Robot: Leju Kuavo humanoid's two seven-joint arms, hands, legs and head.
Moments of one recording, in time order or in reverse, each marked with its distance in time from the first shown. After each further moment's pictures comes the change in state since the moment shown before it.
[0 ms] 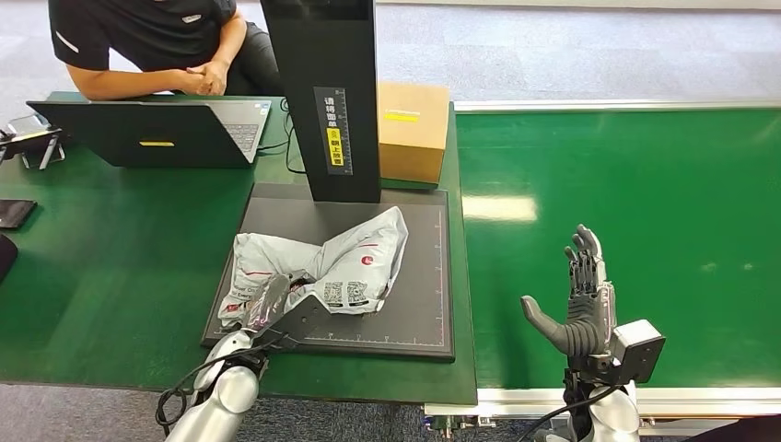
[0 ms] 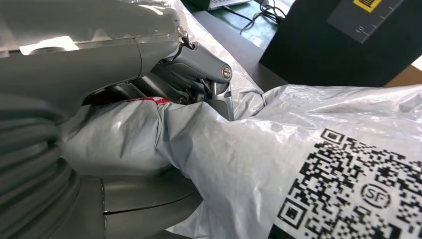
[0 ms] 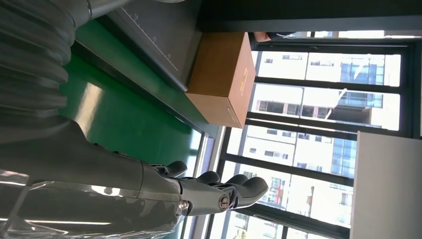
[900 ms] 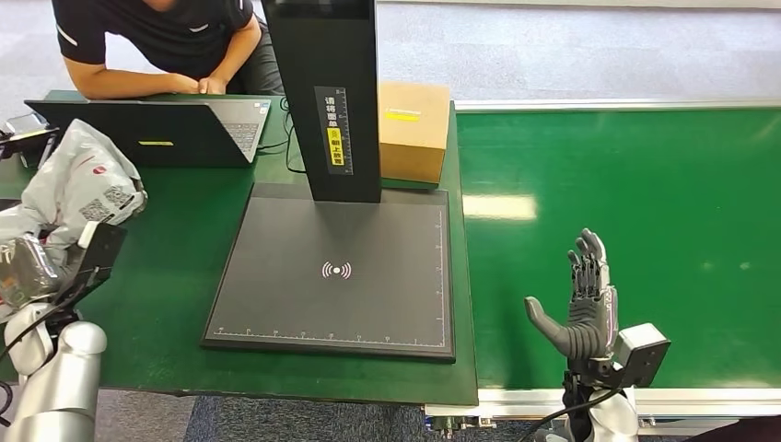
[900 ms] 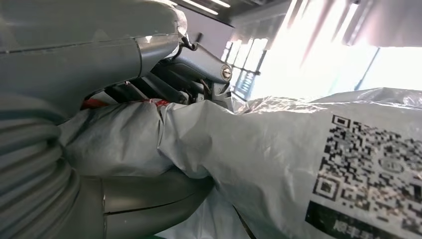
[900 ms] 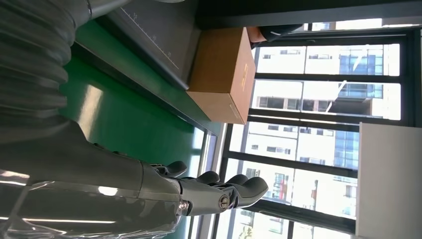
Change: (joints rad) left arm -0.234 0.266 0.613 0.196 -0.290 0.474 0.061; right arm 0.009 -0.003 0.006 0.012 -0.048 -0.022 -0.003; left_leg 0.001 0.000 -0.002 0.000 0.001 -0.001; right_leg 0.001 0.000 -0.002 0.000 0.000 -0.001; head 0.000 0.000
